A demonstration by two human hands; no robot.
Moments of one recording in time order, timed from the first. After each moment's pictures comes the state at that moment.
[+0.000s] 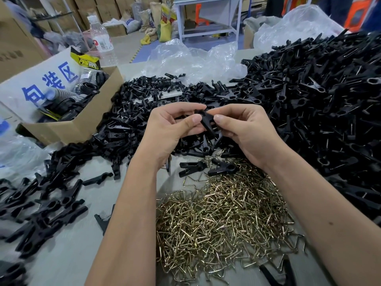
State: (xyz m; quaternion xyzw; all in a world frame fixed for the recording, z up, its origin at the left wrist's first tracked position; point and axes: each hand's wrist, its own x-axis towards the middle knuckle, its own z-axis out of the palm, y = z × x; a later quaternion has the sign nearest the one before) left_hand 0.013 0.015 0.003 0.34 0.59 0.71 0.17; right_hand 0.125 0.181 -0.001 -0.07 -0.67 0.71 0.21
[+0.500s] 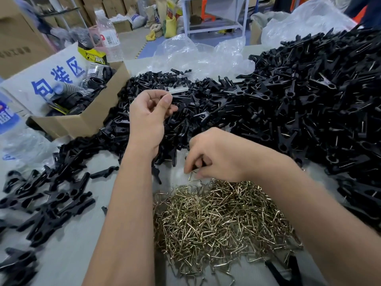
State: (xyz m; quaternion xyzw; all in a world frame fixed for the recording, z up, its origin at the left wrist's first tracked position) left_hand -0.018 -0.003 -0.003 0.23 0.66 0.71 -0.02; right_hand 0.126 0.132 0.019 0.14 -0.96 0.23 -0.03
